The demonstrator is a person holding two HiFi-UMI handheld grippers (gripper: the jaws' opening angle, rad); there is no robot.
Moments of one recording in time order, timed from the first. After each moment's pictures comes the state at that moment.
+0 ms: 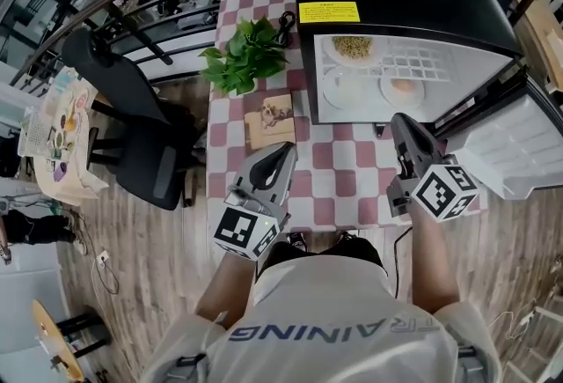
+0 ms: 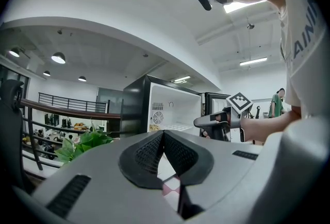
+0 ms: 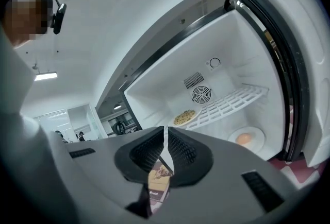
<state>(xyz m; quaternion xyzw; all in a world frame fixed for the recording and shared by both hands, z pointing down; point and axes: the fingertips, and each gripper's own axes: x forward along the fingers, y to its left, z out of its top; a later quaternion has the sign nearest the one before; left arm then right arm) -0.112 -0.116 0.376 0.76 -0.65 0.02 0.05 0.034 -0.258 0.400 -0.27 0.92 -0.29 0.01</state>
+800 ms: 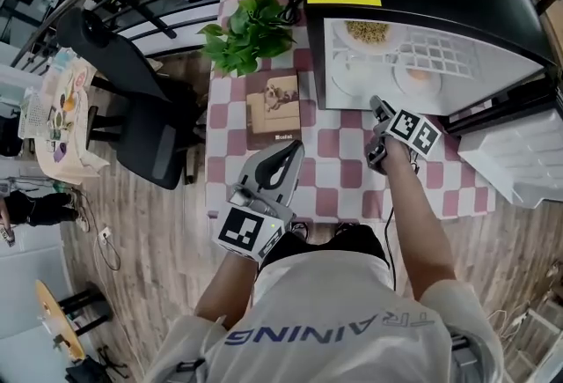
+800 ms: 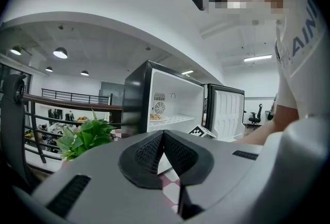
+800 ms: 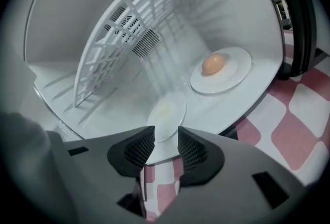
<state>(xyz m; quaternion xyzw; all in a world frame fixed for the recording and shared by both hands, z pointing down) -0.106 -0.120 0.405 0.75 -0.66 0.04 0.08 -0.016 -0.330 0.625 -0.36 0.78 -0.51 -0.11</state>
